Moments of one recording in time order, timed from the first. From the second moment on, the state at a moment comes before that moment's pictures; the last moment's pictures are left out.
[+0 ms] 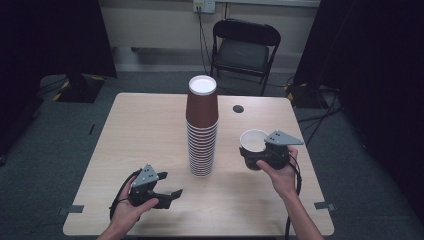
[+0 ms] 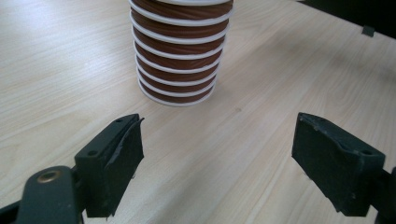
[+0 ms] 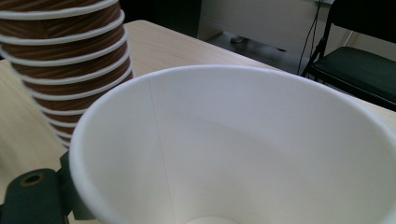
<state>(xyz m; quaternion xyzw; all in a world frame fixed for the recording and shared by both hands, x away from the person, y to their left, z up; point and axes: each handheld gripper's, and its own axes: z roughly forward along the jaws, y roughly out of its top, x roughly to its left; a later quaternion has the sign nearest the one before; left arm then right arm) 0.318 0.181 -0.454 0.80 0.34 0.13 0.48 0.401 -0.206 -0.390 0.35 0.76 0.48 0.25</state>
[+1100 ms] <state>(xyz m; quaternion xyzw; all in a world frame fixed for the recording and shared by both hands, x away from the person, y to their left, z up) 0.319 0.191 -0.456 0.79 0.35 0.15 0.48 0.489 -0.175 -0.437 0.42 0.74 0.47 0.24</state>
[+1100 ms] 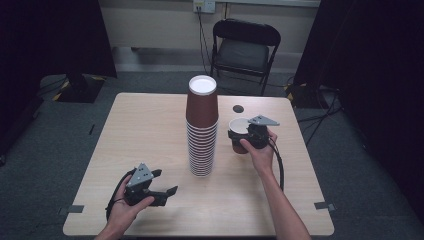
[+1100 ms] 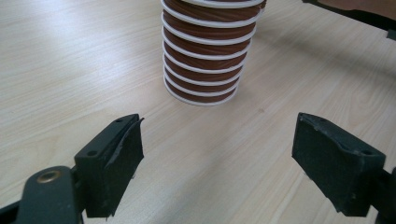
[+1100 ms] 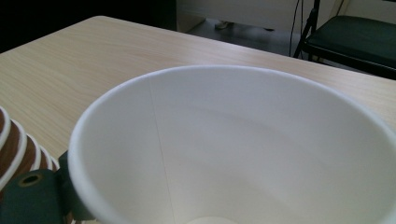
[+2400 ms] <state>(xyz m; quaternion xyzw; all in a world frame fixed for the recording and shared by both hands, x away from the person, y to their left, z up) 0.320 0.194 -0.456 0.78 0.35 0.15 0.49 0.469 -0.175 -0.466 0.42 0.75 0.47 0.22</state>
